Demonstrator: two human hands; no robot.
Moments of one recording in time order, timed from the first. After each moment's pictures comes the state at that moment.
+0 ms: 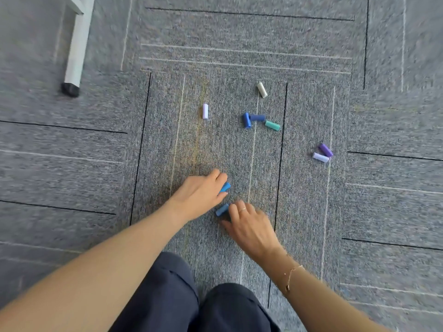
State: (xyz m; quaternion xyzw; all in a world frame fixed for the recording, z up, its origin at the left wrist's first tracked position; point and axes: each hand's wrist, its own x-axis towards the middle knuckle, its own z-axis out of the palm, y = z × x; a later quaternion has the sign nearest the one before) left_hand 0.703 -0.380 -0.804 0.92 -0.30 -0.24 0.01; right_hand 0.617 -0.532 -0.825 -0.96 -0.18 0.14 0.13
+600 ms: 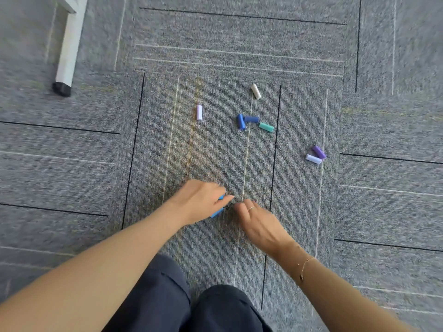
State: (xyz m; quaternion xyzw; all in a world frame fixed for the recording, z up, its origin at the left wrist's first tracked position) left_hand 0.700 -0.387 -0.798 0.91 -0.33 -0.24 0.11; right_hand 0.622 -0.569 -0.834 -0.94 -0.24 0.15 0.17
